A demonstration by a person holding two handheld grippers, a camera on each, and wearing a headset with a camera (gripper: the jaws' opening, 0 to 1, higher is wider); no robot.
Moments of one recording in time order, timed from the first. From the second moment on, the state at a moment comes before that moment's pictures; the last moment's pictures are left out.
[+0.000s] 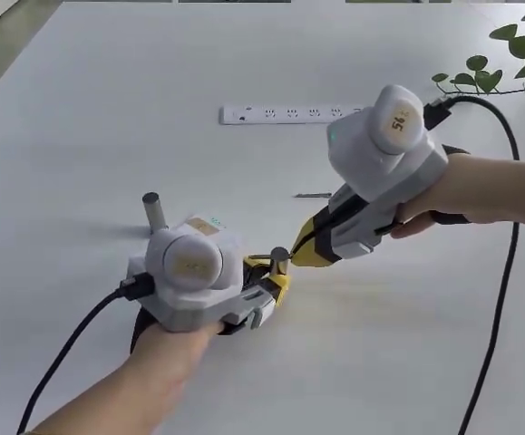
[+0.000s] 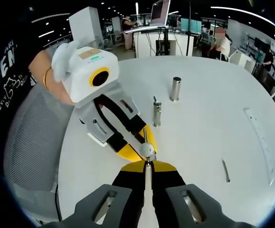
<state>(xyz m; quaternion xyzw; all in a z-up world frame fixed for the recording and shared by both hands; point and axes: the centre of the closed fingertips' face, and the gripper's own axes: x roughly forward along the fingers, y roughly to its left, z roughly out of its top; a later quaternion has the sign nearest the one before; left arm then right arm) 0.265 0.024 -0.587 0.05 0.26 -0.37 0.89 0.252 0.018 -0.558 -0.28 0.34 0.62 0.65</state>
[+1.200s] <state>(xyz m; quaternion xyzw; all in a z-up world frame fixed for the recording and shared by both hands) 0.243 0.049 -0.577 0.07 0.26 -0.38 0.89 0.254 0.041 -0.565 -0.31 0.30 0.62 0.66</state>
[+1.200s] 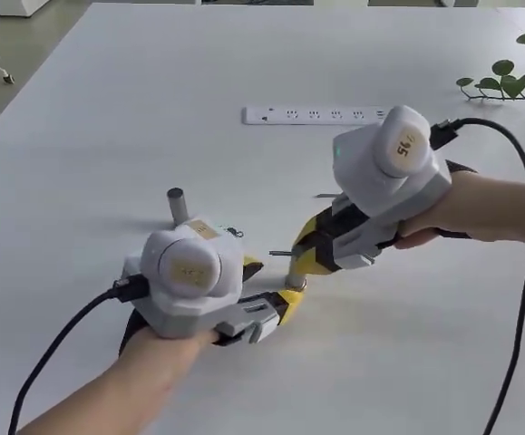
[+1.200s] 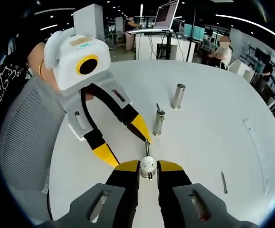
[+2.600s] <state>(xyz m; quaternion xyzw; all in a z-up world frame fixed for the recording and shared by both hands) 0.217 0.083 -0.549 0.05 0.24 -0.36 0.90 0.276 0.039 -0.563 -0.31 0.29 0.62 0.66</state>
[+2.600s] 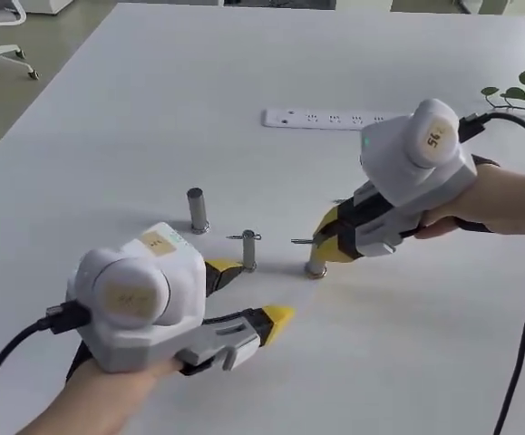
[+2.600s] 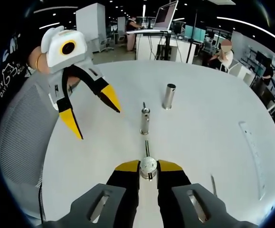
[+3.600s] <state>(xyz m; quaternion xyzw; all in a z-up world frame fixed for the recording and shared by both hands) 0.208 0.092 -0.545 0.05 0.24 -0.36 0.90 0.278 0.041 -0.559 -0.27 0.29 0.64 0.66</state>
